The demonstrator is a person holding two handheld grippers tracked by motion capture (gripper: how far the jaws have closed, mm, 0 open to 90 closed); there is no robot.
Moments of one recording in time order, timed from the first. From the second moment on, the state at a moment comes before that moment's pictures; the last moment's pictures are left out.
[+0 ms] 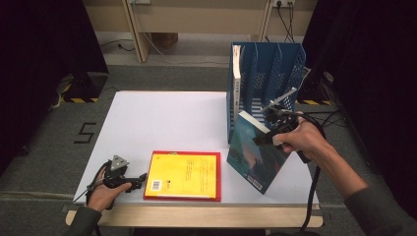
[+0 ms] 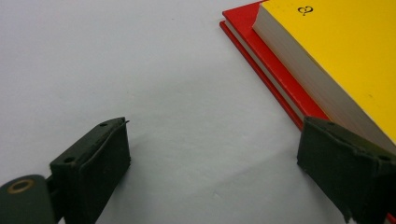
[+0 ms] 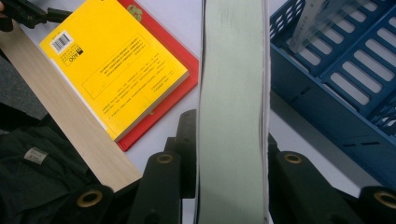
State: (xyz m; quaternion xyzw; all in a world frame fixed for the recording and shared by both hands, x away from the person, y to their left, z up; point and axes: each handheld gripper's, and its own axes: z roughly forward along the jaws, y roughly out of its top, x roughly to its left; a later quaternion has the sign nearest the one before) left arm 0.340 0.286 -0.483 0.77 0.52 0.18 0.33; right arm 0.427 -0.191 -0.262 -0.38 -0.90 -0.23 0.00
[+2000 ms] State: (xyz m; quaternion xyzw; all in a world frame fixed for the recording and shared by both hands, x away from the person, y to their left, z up) left arm 0.341 0.286 -0.483 0.77 0.52 0.18 0.34; right arm 0.432 -0.212 -0.155 -0.39 -0.87 -0.26 -0.13
